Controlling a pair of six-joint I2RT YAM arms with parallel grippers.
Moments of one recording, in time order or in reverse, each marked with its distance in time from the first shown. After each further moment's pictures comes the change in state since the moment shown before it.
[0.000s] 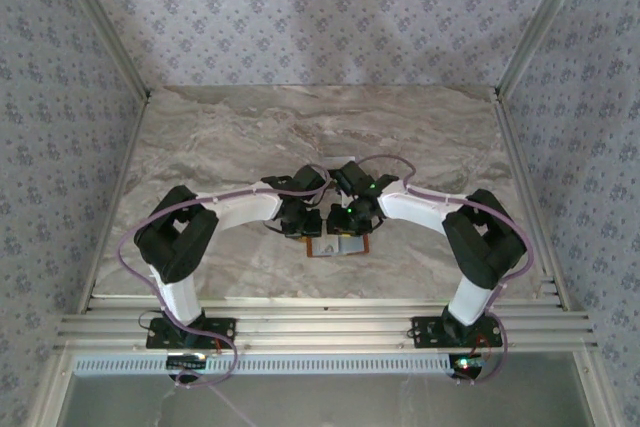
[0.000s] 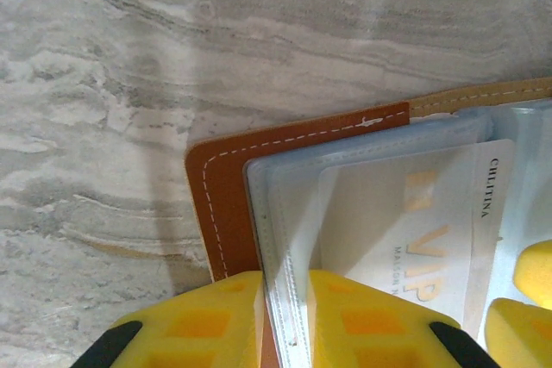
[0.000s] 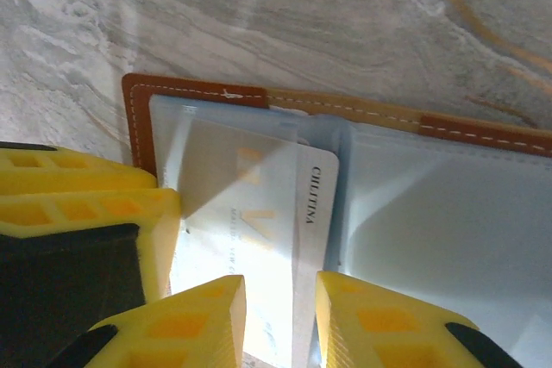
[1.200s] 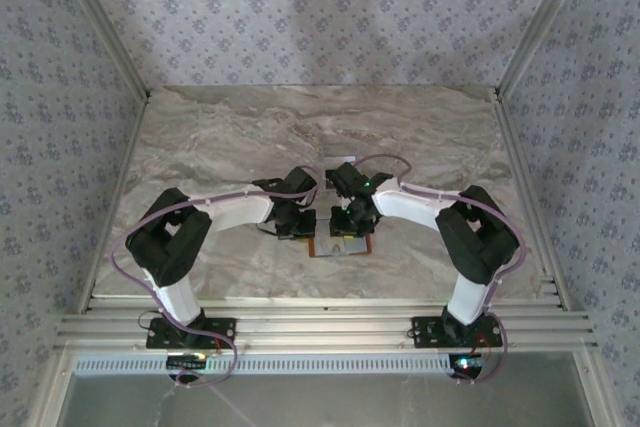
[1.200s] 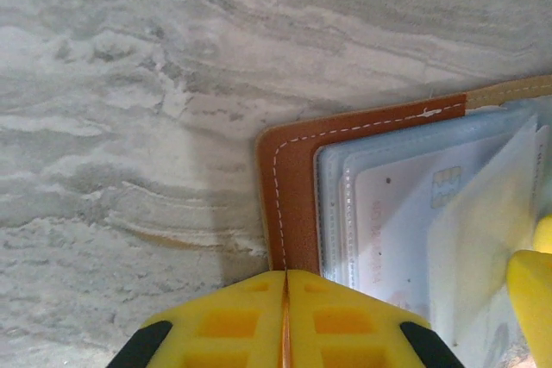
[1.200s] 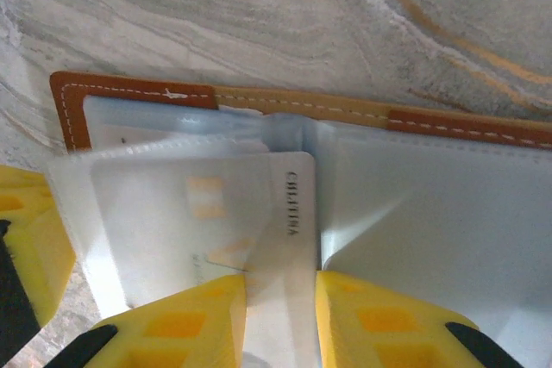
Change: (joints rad) left arm 0.040 -0.046 -0.078 0.055 0.037 -0.005; right arm 0.013 0.040 0.043 -0.093 0.076 -0.020
